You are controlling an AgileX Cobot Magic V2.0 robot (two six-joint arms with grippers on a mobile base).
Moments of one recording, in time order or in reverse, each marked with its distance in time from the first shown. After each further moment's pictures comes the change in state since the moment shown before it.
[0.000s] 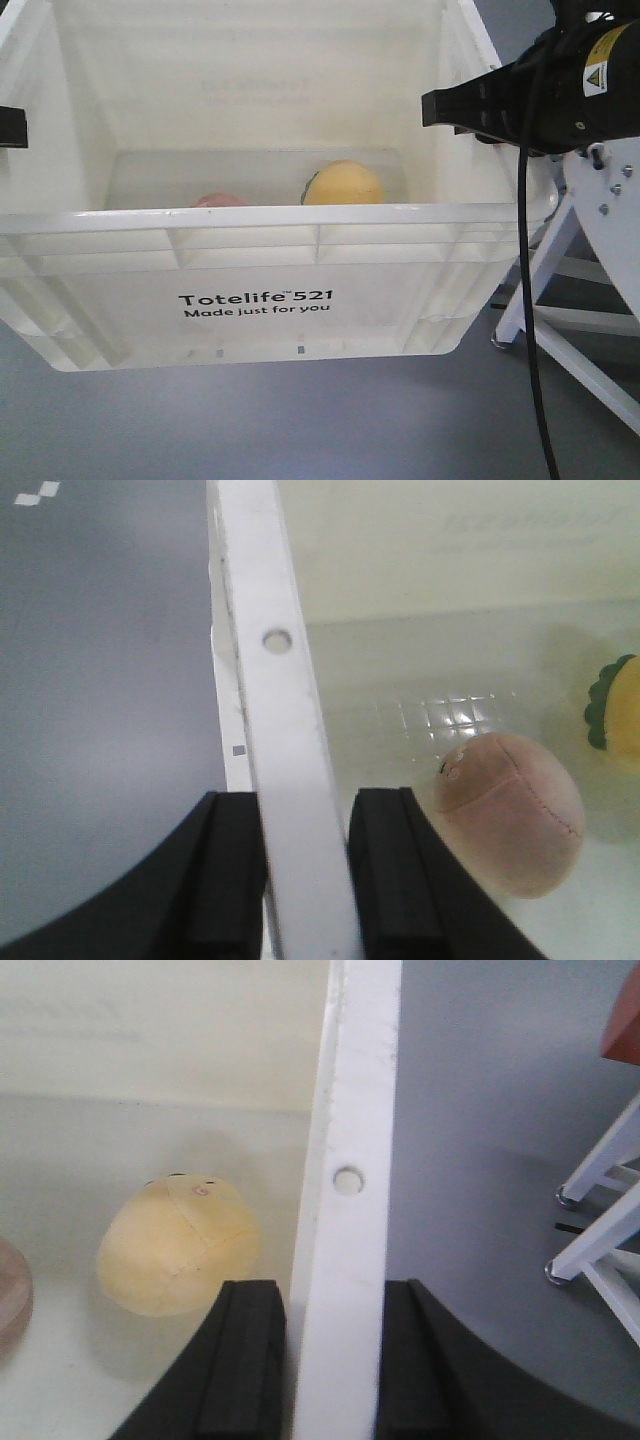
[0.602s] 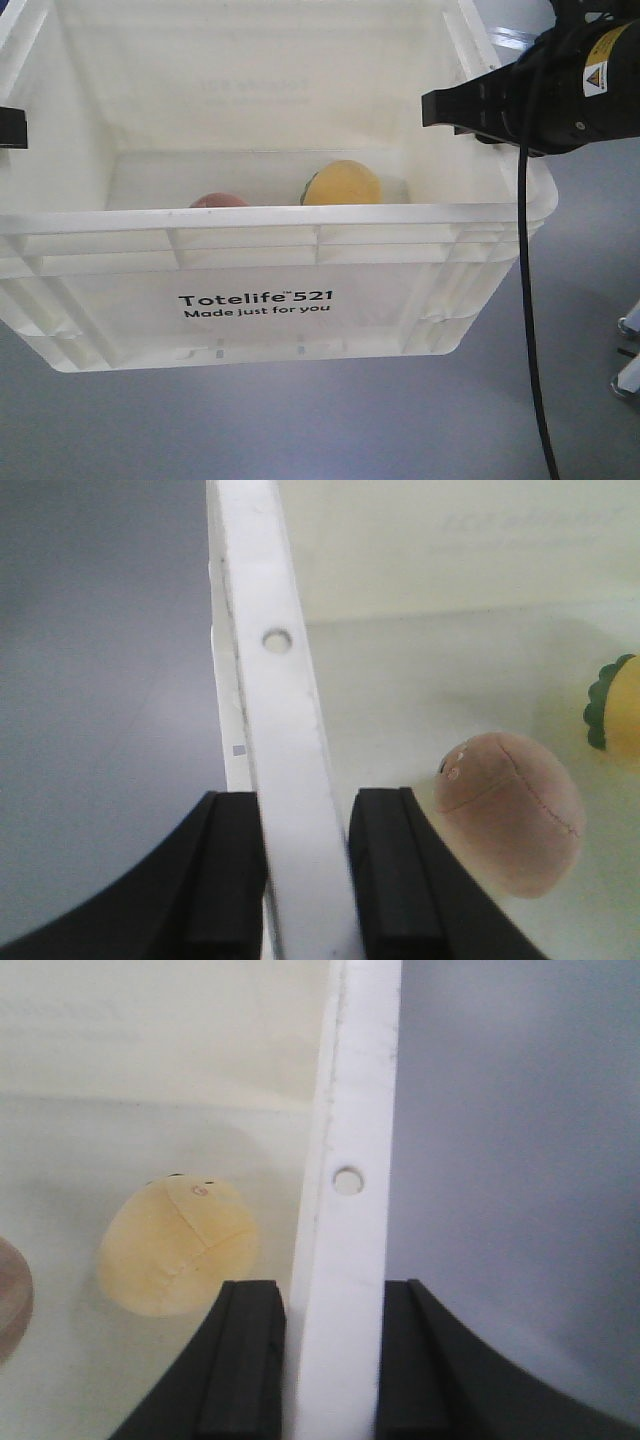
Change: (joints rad) left arm 0.000 0.000 0.000 0.000 0.002 0.000; right arm 0.000 0.000 0.000 0.001 0.000 0.000
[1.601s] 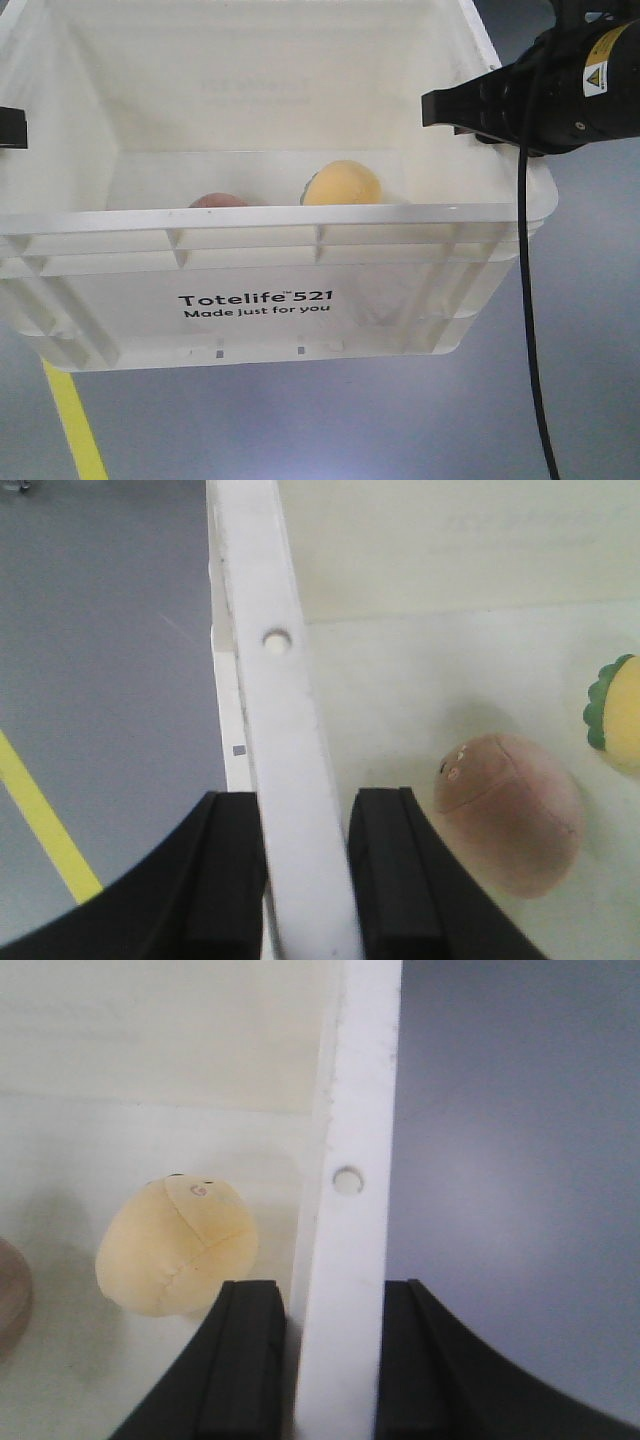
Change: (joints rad) left arm 0.000 0.000 0.000 0.000 0.000 0.000; right arm 0.000 0.000 0.000 0.000 0.001 0.000
